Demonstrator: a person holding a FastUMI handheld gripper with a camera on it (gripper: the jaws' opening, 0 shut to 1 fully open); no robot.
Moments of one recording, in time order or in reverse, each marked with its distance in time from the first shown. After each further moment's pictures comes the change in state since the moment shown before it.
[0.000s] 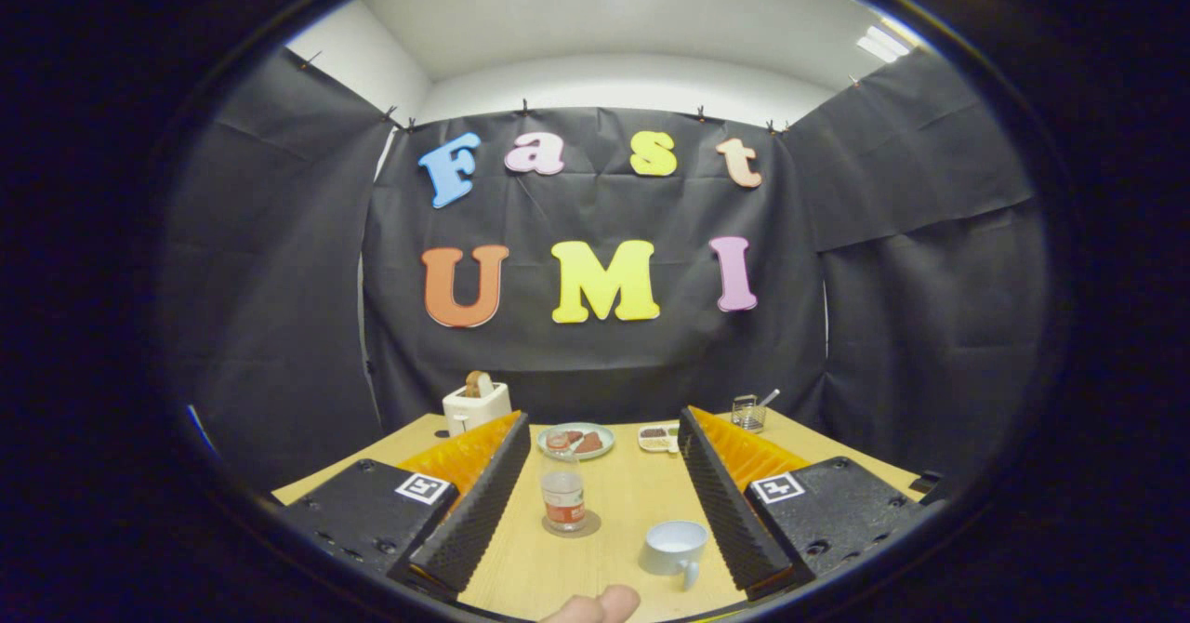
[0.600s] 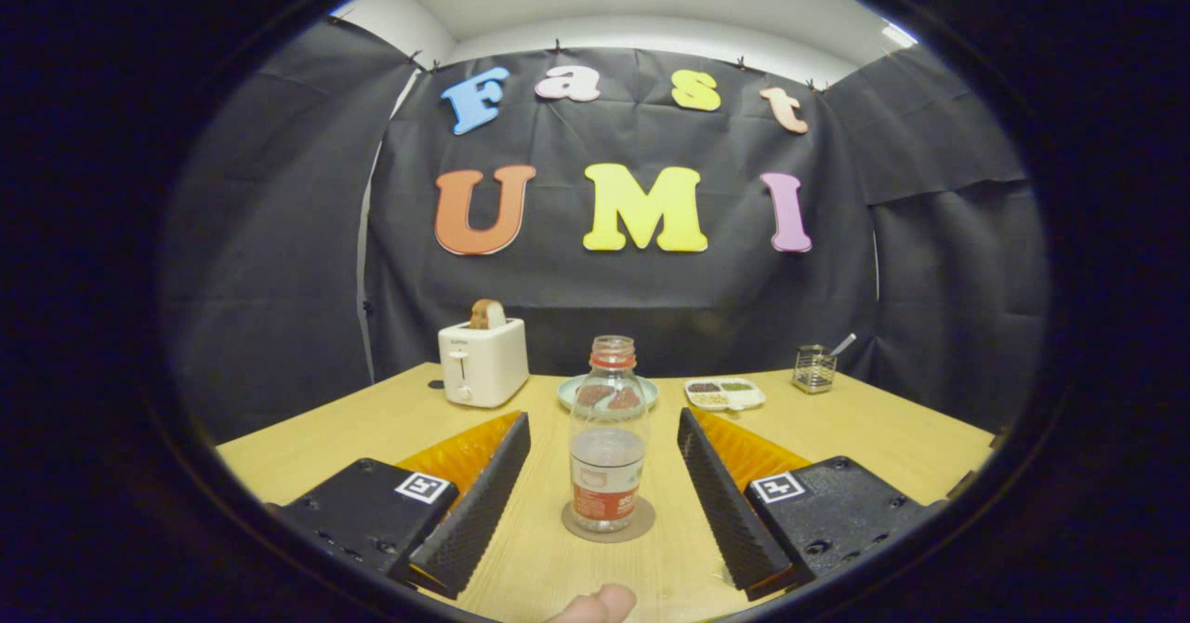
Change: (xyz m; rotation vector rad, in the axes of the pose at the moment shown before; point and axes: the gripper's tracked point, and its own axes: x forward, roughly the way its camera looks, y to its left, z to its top) arm 0.117 0.049 -0.152 -0.057 0.104 0.060
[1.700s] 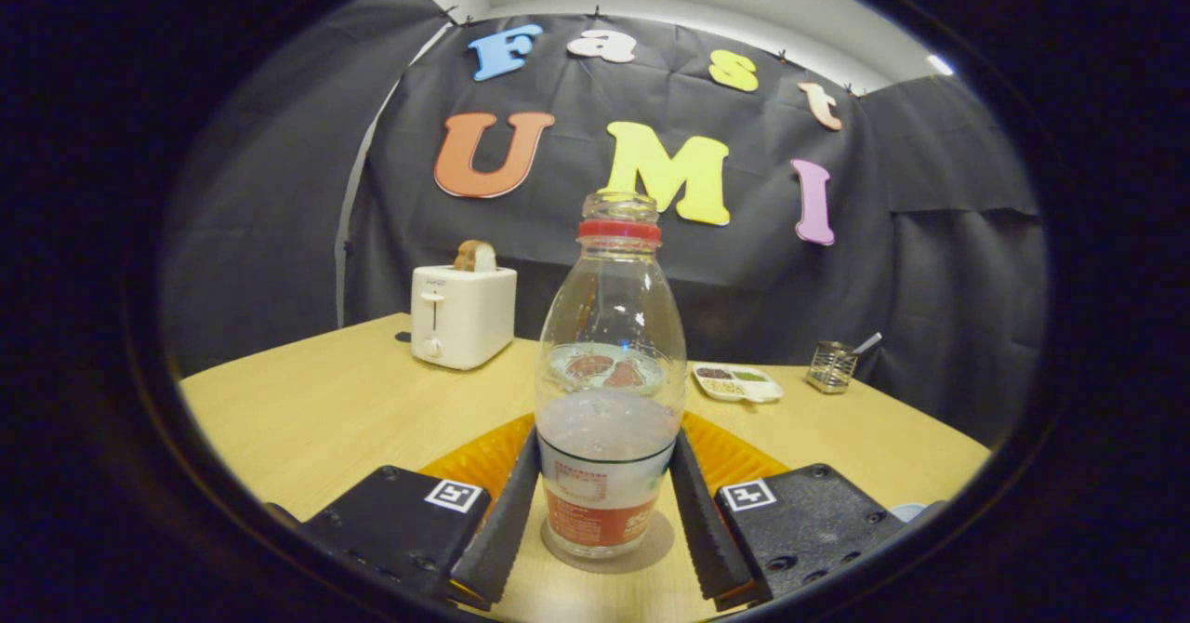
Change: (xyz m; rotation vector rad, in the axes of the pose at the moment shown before) arm 0.122 0.019 -0.087 -0.090 0.079 -0.036
